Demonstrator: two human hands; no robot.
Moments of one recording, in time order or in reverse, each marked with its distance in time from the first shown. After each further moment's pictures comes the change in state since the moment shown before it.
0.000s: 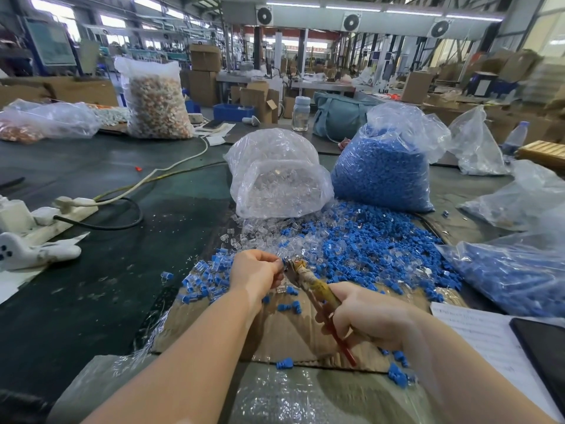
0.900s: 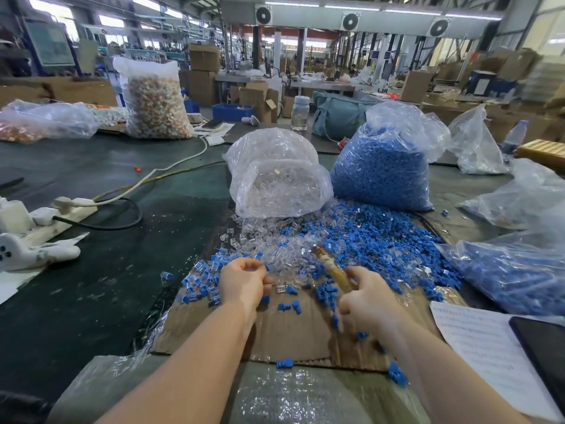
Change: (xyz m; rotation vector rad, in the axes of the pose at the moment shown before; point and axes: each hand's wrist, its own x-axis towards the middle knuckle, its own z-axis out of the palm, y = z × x) left_hand 0.009 -0.024 -0.004 -0.076 0.208 -0.029; right_hand 0.018 0.016 0.002 0.019 0.511 -0.054
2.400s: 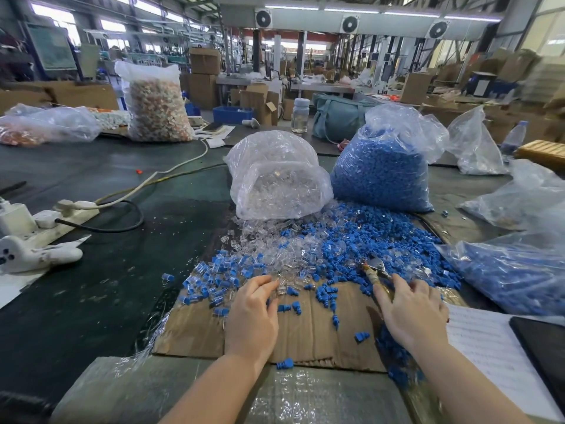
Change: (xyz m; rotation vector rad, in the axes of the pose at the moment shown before) left_hand -0.036 -0.041 -0.011 0.681 -0.037 0.698; right_hand 0.011 0.062 -0.018 -0.674 0.380 0.103
